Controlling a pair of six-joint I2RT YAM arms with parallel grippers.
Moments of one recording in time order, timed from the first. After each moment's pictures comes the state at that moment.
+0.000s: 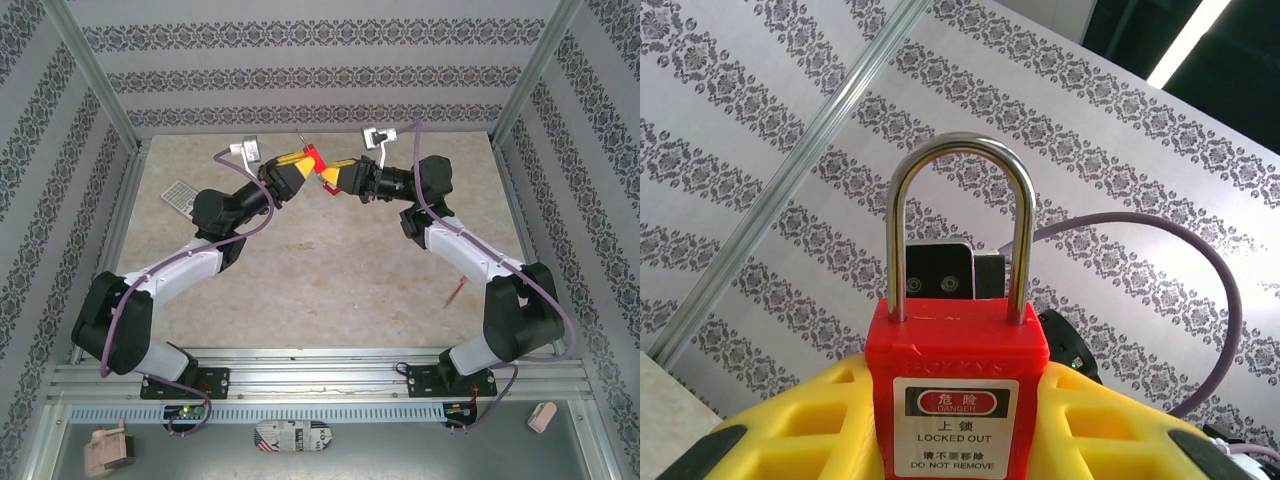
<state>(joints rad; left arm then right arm) -0.47 1.46 0.90 1.14 0.56 -0.97 0.35 1.51 1.04 0.91 -1.09 1.03</state>
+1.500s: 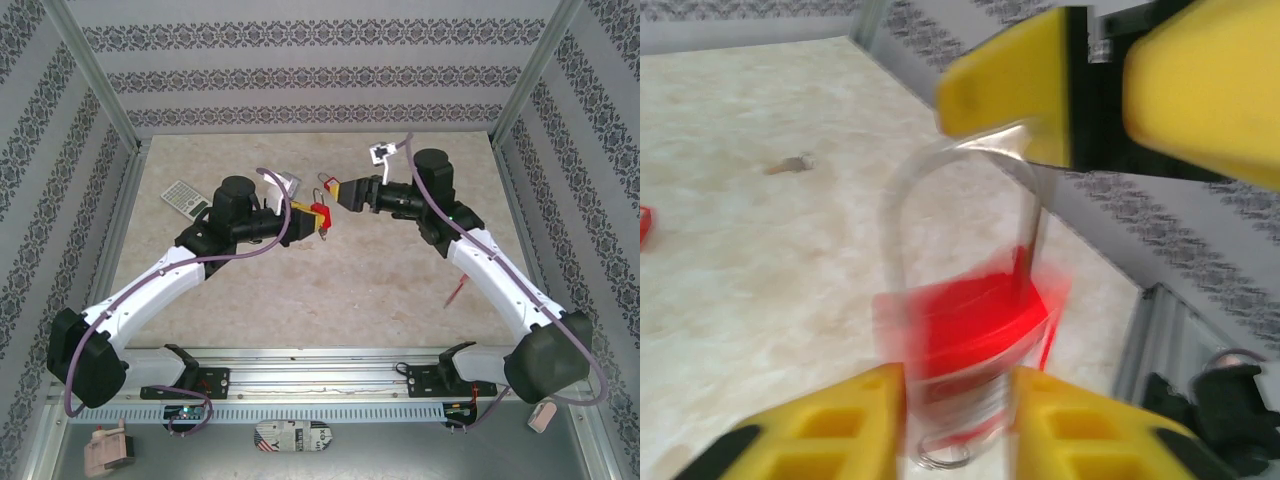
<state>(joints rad) -0.55 1.27 1.02 -0.12 0.50 -0.28 0.40 1.29 1.12 -0.14 -0.73 0.50</state>
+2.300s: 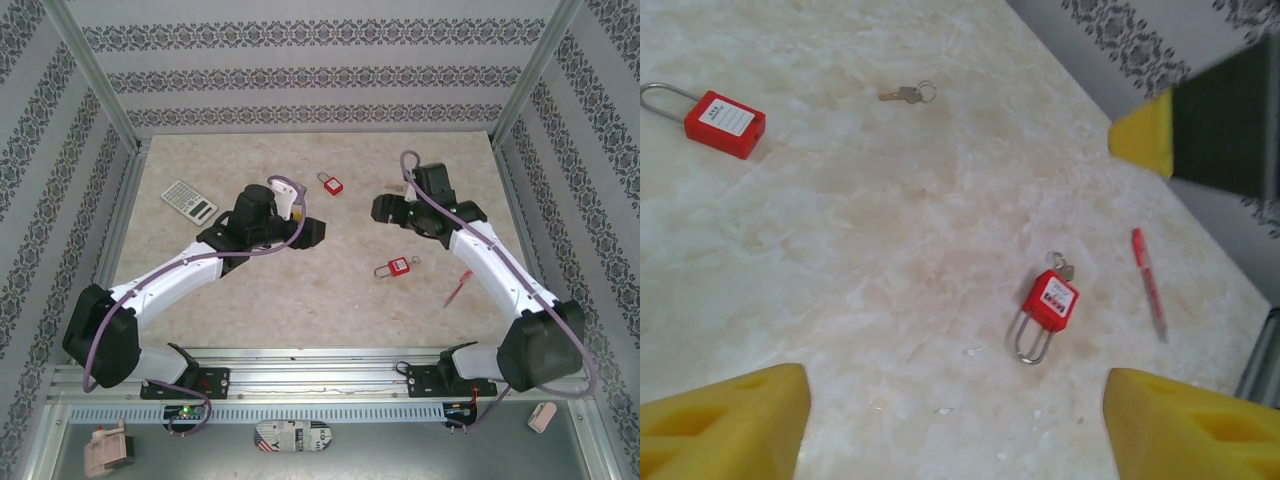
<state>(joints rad) -0.58 1.37 0.96 -0.09 0.31 -0.33 0.26 1.30 1.05 -0.63 -0.13 0.46</state>
